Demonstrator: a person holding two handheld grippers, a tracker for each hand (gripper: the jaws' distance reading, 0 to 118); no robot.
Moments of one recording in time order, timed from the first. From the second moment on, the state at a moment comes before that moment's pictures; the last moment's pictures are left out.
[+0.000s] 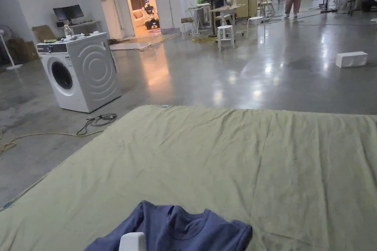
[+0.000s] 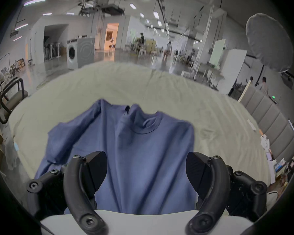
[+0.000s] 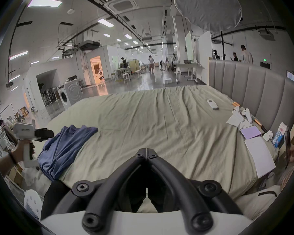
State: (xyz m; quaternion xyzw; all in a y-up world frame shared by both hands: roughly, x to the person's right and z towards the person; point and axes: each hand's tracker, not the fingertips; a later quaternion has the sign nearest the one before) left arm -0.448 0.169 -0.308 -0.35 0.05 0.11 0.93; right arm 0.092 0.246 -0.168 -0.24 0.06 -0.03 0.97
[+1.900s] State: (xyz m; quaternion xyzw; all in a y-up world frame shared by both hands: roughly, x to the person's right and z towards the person) left arm 0.054 0.118 -0.355 -0.52 -0.42 0.18 0.72; right arm 0.250 0.212 -0.015 -0.29 -0.18 -0.16 0.93
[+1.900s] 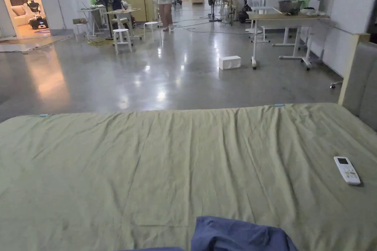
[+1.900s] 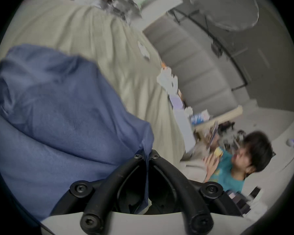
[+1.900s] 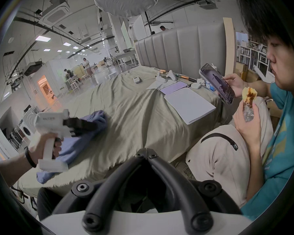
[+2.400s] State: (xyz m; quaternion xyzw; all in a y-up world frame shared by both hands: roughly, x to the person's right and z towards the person) left arm -0.153 0.304 -0.288 -0.31 -0.36 0.07 0.88; right arm 0.196 0.242 -0.103 -0.23 -0.01 -0.12 0.97
